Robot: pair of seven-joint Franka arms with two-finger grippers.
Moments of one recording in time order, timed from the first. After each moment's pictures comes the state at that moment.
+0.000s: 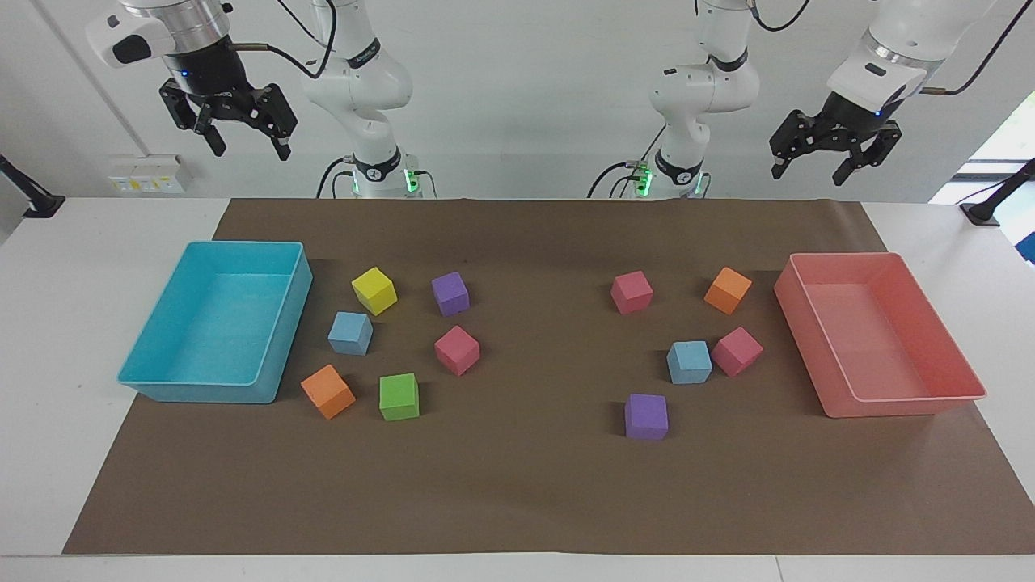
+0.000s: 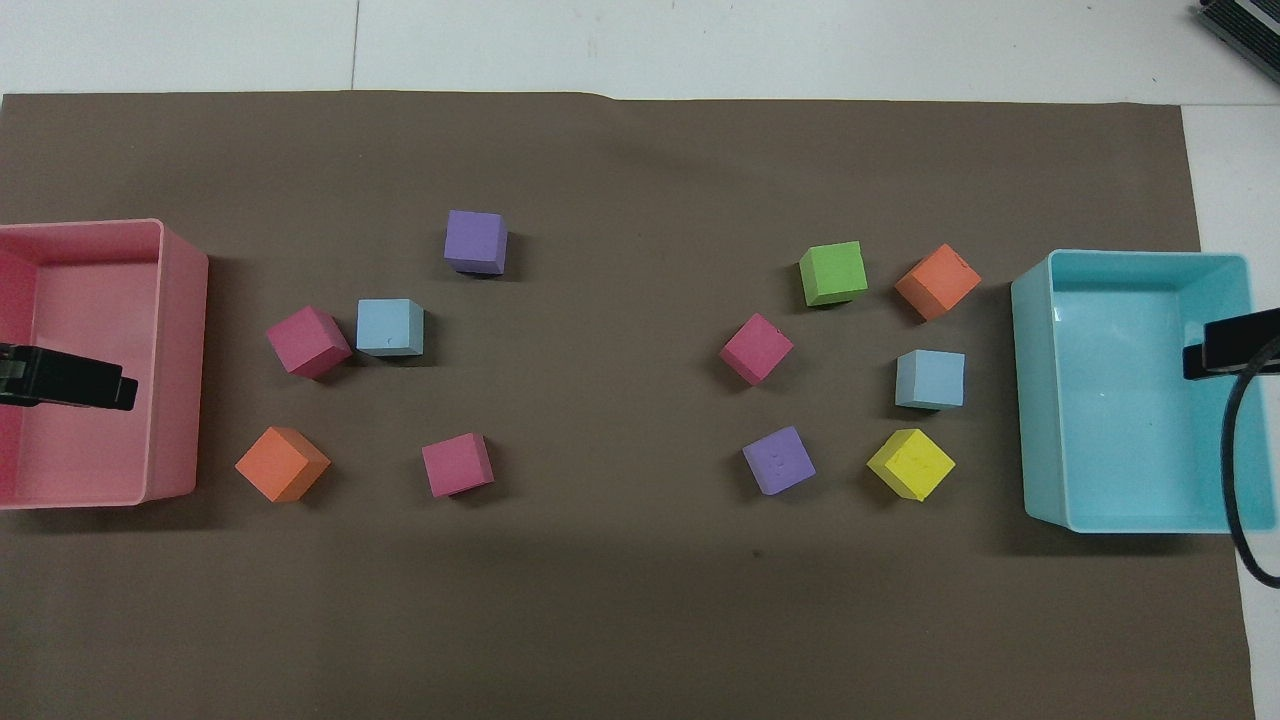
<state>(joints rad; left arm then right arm) 0.02 -0.11 -0.09 -1.56 -0.06 1.42 0.08 -0.07 -0.05 0.06 -1.39 0.01 1.34 0.11</state>
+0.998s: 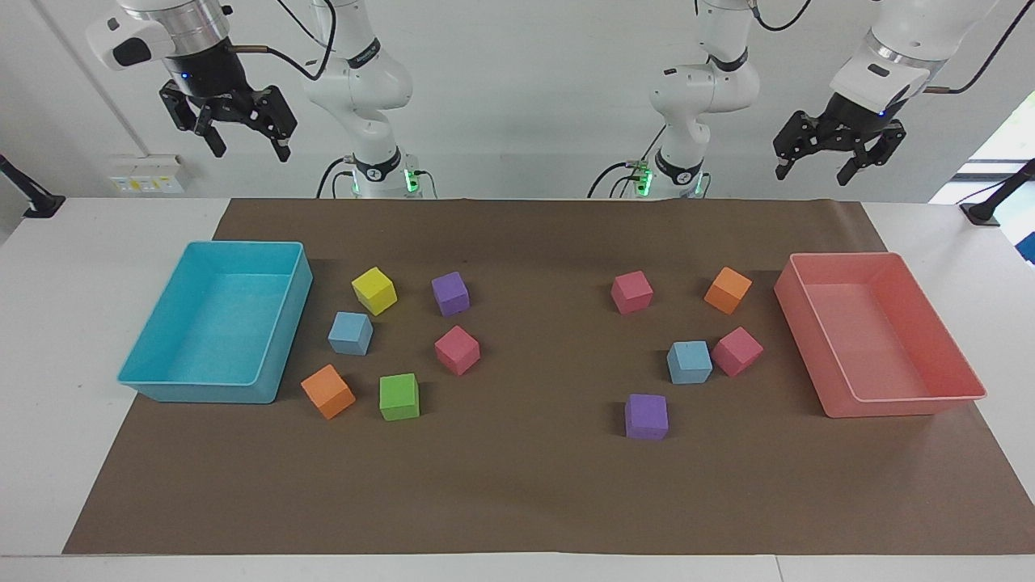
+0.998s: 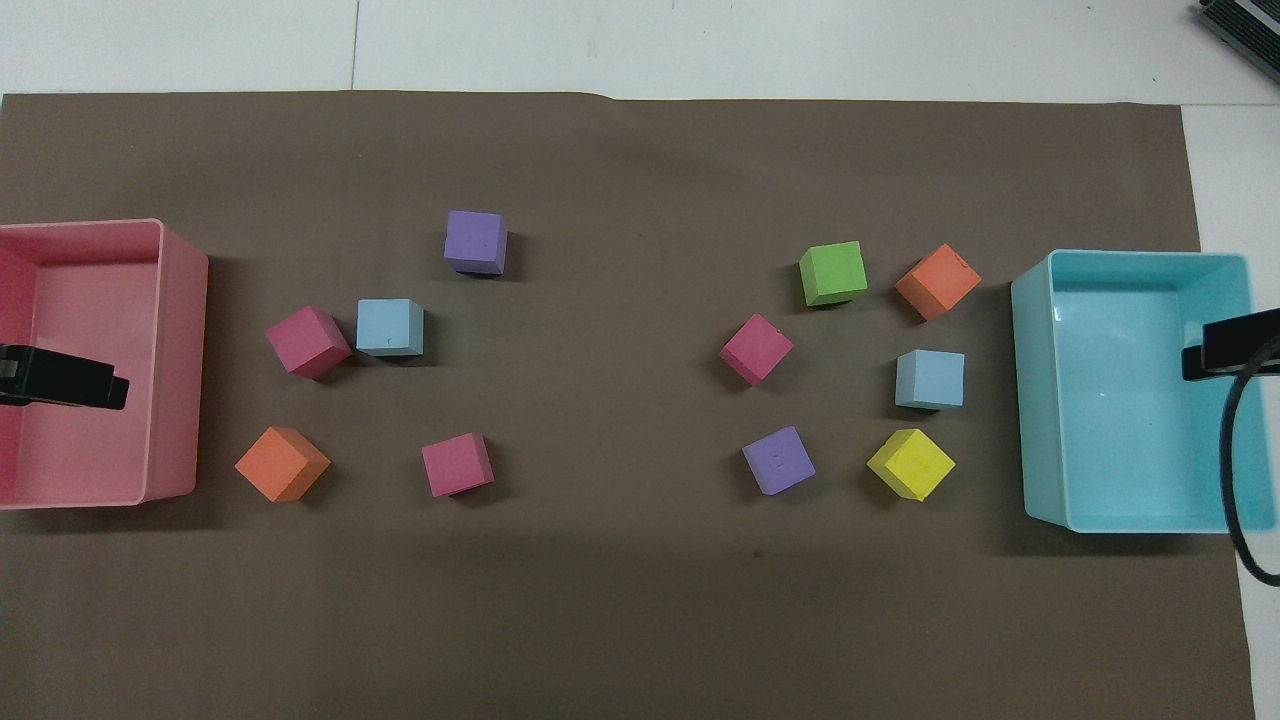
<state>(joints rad) 0.02 -0.11 -0.09 -1.56 -0.04 1.42 0.08 -0.07 -0.05 0.05 -1.40 0.01 1.34 0.11</state>
